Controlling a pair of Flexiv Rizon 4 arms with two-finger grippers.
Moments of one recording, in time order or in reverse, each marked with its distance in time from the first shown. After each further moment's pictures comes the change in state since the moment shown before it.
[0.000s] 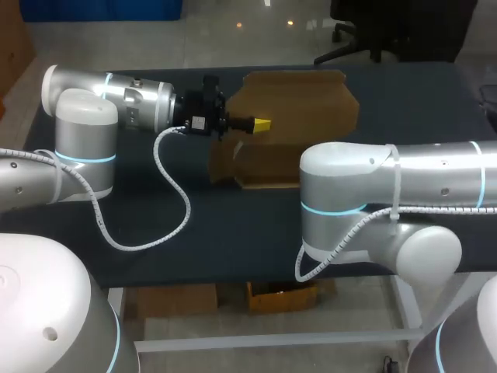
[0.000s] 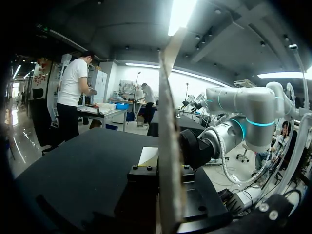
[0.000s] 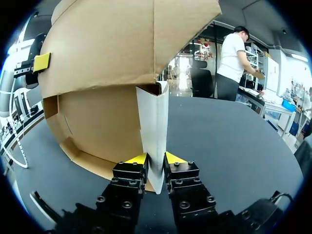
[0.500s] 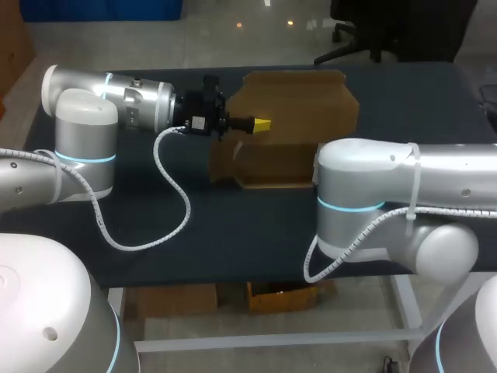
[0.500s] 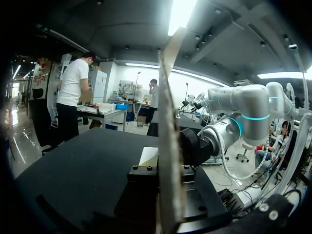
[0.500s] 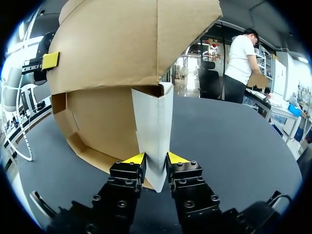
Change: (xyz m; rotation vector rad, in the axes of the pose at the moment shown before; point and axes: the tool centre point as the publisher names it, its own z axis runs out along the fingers) left arm 0.000 0.000 0.000 0.000 0.000 0.000; right arm 0.002 -0.001 -0.005 0.007 0.067 -0.037
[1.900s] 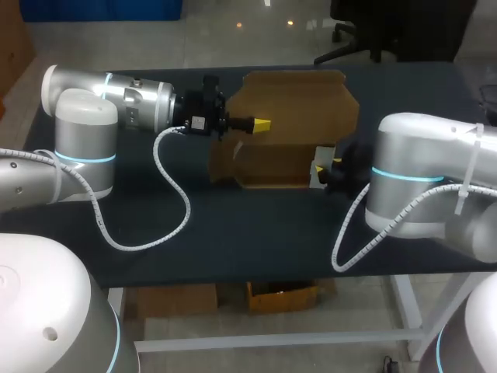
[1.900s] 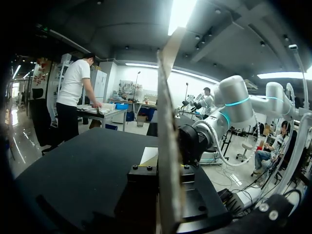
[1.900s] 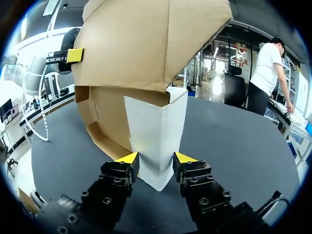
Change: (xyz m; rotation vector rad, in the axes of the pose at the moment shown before) left arm 0.000 0.000 0.000 0.000 0.000 0.000; right arm 0.006 0.002 -0.007 0.022 0.224 -0.130
